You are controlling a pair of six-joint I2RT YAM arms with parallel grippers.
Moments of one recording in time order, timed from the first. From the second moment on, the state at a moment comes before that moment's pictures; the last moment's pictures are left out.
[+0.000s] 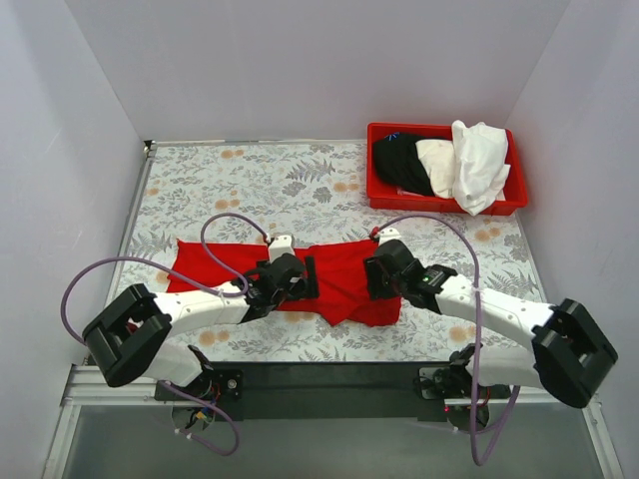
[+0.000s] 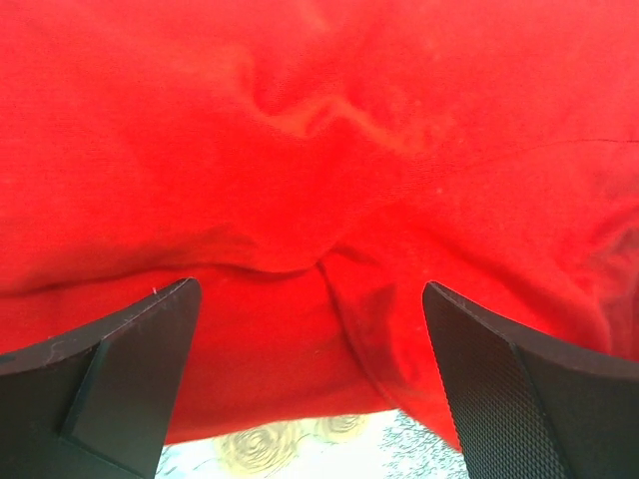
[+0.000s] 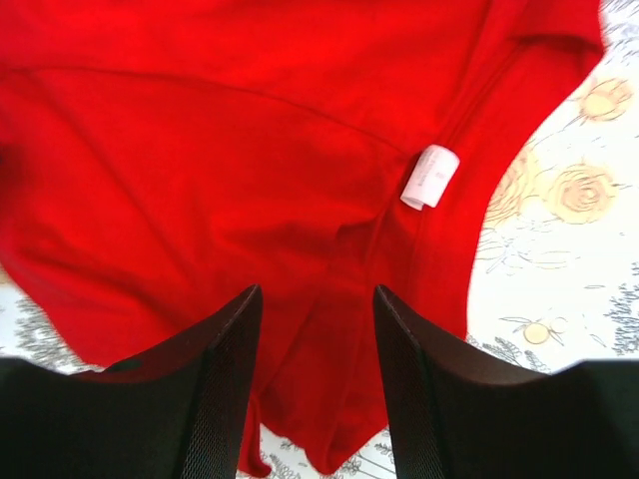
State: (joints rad) left arm -0.88 1.39 0.58 0.01 -0.36 -0.78; right arm 0.81 1.18 0.63 -0.32 0.20 0.42
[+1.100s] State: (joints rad) left arm -0.84 1.45 0.57 -0.01 -0.62 -0.87; right arm 0.72 1.95 1.17 0.02 0.01 0.30
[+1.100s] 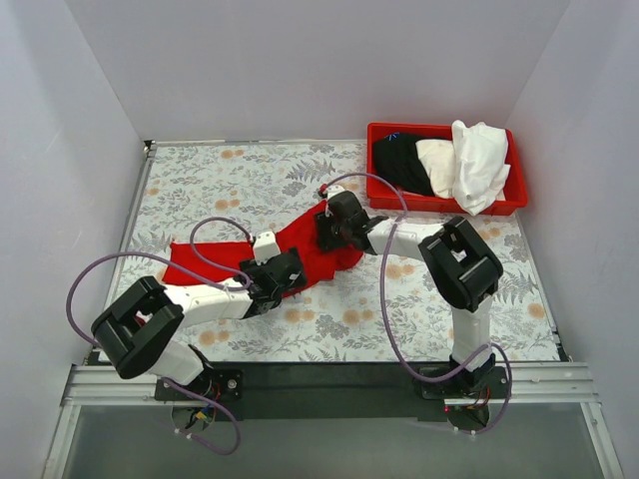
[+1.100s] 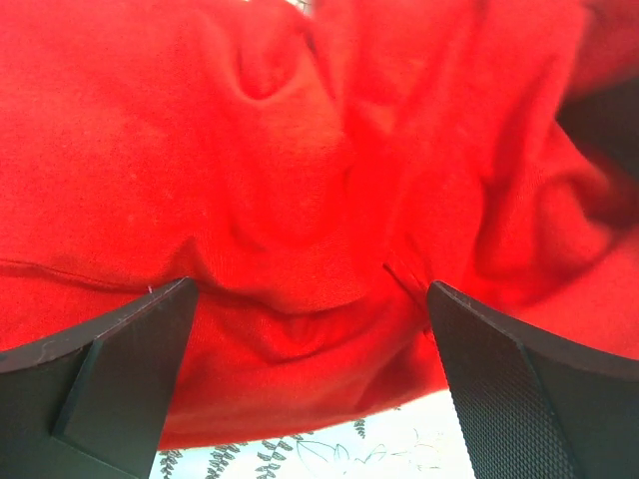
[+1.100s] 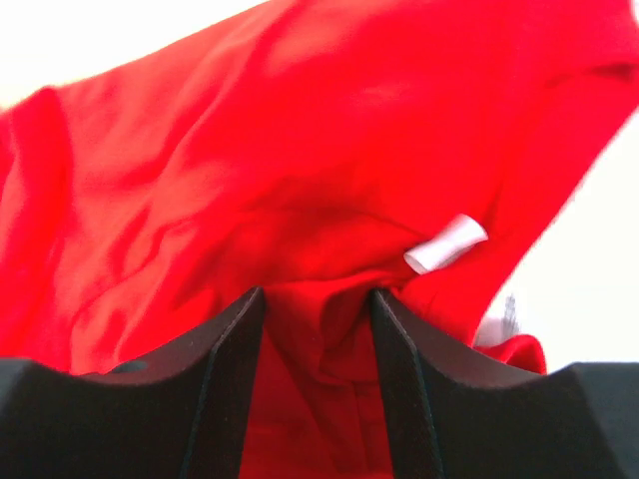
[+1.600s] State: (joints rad) left arm -0.83 1.42 0.60 -0.02 -0.56 -0.91; right arm 0.56 2.28 1.70 -0.14 -0.19 0.17
